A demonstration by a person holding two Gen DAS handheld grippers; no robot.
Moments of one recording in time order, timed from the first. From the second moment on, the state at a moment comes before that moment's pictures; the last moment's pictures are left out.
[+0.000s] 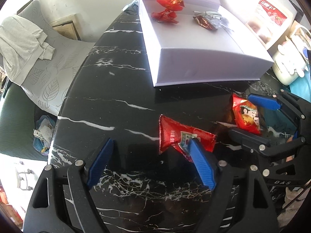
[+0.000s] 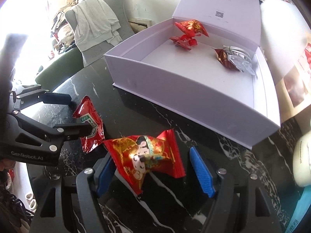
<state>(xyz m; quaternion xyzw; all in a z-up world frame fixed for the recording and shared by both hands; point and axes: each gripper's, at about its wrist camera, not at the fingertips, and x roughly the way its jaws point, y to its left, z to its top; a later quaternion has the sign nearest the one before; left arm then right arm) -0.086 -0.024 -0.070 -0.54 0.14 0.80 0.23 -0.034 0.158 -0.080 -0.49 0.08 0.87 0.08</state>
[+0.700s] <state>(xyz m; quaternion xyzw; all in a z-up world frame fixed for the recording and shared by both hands) -0.066 0.017 -0.074 -0.52 0.17 0.79 0.26 -0.008 0.164 -0.074 -0.47 0.07 0.87 0.10</state>
